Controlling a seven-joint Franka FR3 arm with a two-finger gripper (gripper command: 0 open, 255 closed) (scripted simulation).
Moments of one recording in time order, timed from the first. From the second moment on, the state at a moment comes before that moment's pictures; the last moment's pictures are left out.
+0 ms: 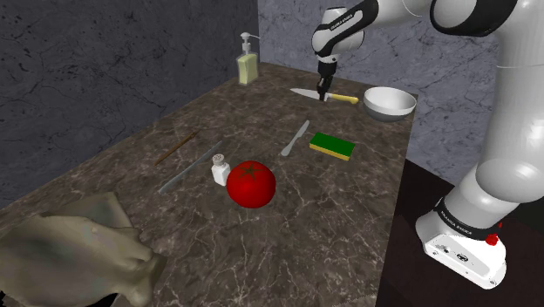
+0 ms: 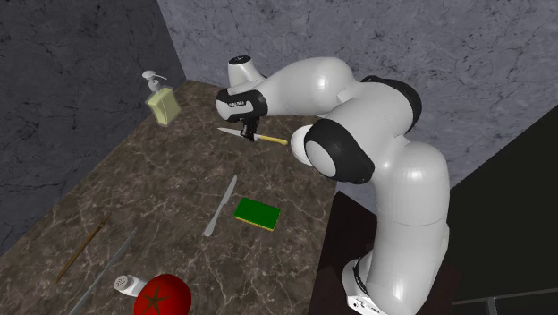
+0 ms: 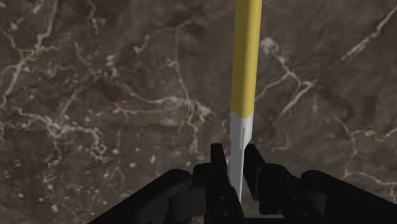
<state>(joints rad) -0.01 0.44 -0.20 -1.74 0.09 2.15 -0.62</state>
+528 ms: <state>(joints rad) -0.01 0.44 -0.20 -1.74 0.09 2.15 -0.62</state>
